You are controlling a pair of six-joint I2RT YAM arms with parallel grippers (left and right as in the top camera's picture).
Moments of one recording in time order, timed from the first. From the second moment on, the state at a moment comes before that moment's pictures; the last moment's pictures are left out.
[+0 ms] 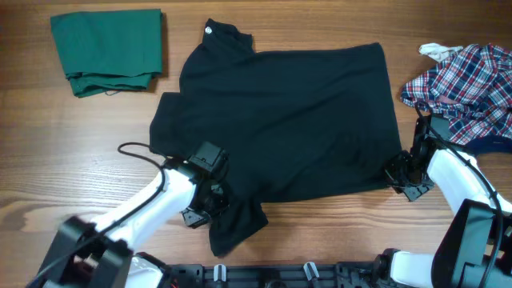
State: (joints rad) left arm -0.52 1.45 0.66 -0.84 0.21 -0.93; right arm -0.27 1.53 0.72 -0.73 0.01 0.74
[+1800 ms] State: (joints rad) left arm -0.27 1.21 0.66 -0.34 0.05 -0.72; right arm -0.27 1.45 0.72 -0.41 -0.09 0.81
